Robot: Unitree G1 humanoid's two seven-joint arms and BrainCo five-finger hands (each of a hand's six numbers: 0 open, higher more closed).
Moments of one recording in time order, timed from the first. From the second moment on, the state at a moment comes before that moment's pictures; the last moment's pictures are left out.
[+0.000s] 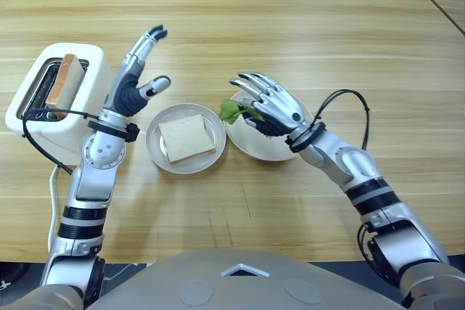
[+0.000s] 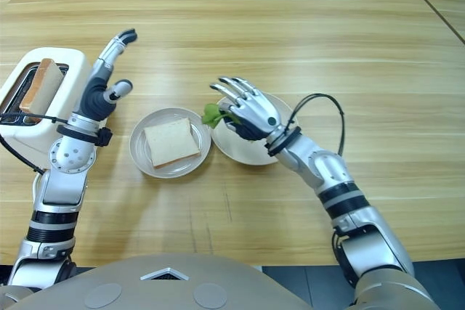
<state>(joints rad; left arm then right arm) -0.11 0.31 -0.03 -0.25 0.35 -0.21 -0.05 -0.35 -0.58 0.44 0.25 -0.97 -0.53 -0.40</state>
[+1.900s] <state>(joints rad) 0.17 0.75 0.36 -0.28 0.68 -0.02 -0.30 -0.39 -0.40 0.62 0.24 -0.95 -0.51 -0.24</state>
